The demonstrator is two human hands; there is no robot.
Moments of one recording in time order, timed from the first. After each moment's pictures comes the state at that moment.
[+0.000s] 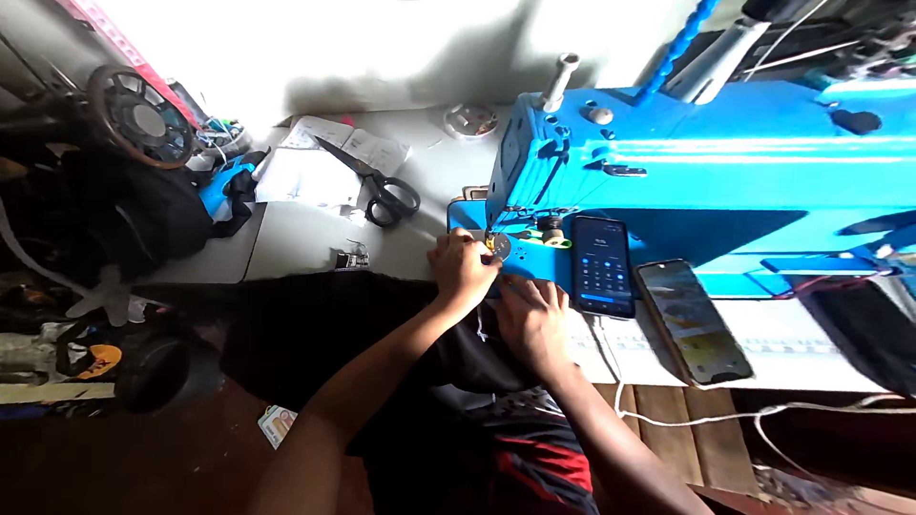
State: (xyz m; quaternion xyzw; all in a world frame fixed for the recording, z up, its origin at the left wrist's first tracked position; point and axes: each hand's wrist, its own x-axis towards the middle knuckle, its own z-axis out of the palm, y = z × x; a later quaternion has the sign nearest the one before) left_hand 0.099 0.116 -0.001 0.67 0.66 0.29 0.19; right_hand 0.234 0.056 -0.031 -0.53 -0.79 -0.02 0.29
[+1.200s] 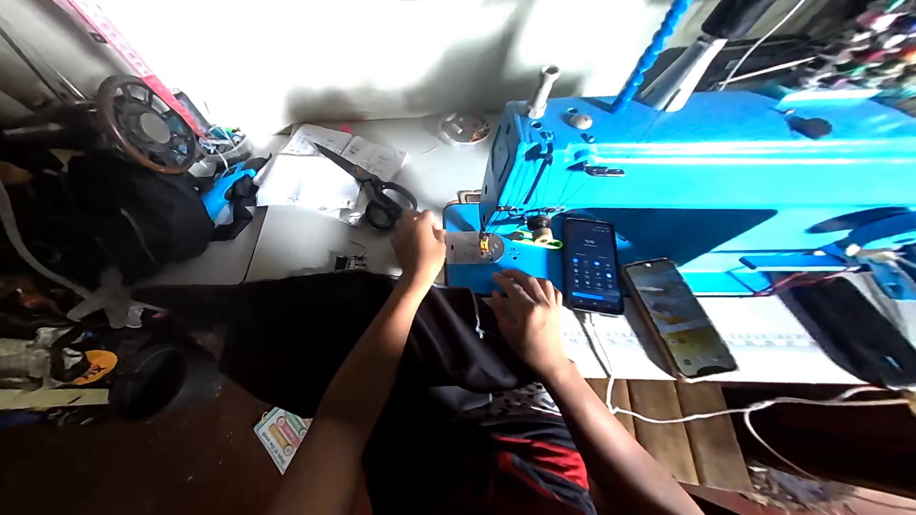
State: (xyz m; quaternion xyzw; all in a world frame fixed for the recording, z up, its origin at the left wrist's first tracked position) left_hand 0.046 0.151 0.009 0.62 0.70 0.29 0.18; right_hand 0.241 0.058 -0.032 -0.53 -0.78 0.04 0.34
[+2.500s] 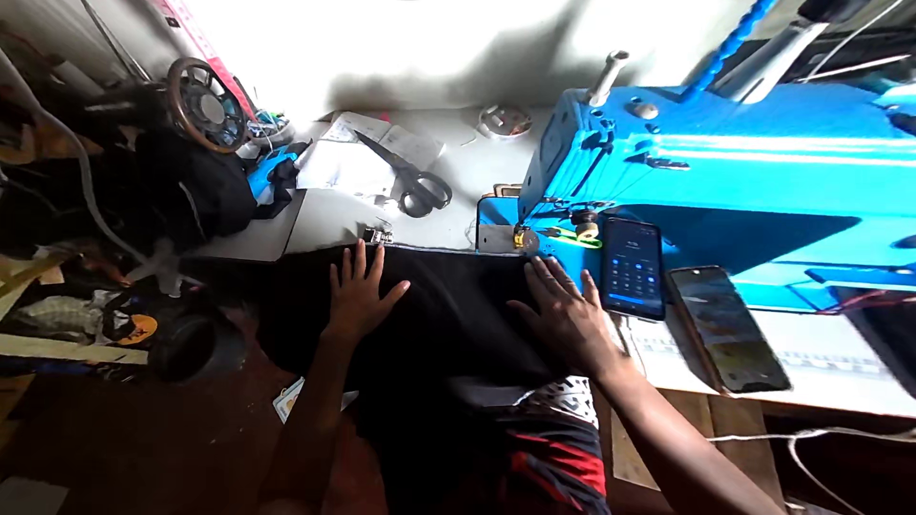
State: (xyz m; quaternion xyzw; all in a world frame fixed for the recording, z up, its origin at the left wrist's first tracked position) left_hand -0.082 0.024 -0.019 0.65 0.75 0.08 0.09; right_hand 0.253 0.063 -0.010 -0.53 -0.84 0.06 0.08
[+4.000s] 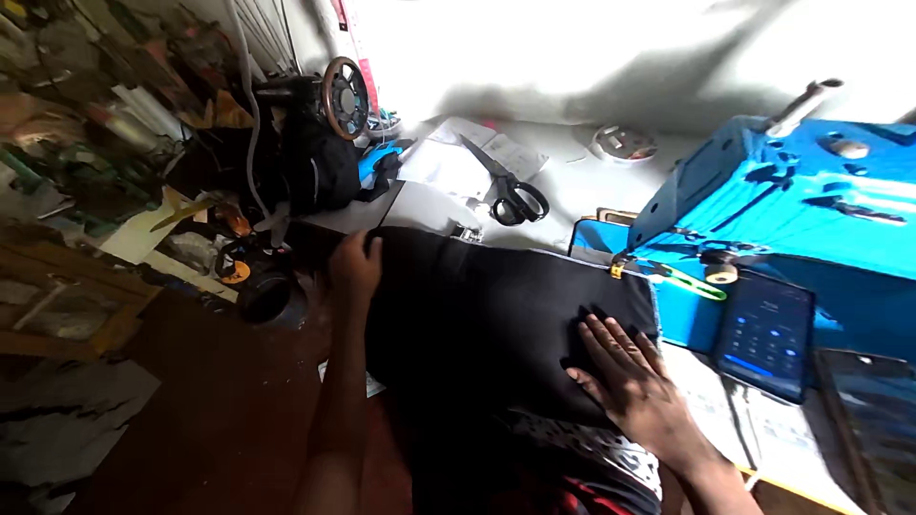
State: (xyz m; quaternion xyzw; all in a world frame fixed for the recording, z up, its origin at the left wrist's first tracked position) left_hand -0.168 -0.014 0.035 0.46 0.85 0.26 0.01; right_hand 0.254 0.033 -0.039 -0.36 -0.91 0.07 0.21
